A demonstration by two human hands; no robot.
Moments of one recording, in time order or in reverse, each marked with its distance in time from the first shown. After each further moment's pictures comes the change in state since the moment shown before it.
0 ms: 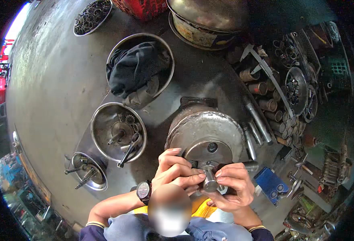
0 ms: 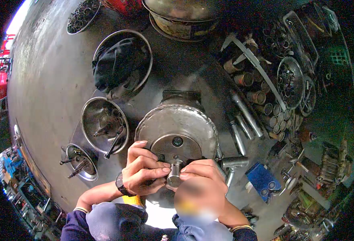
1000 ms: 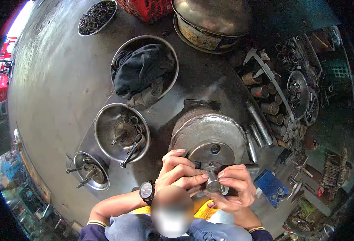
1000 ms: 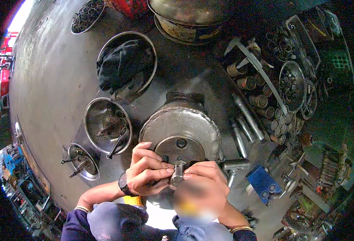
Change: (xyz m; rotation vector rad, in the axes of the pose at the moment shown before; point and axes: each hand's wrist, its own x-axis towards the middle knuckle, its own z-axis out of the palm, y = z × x) left_hand 0.000 0.000 0.000 -0.010 0.006 0.002; right_hand 0.001 -0.002 0.000 -0.028 -0.002 0.002
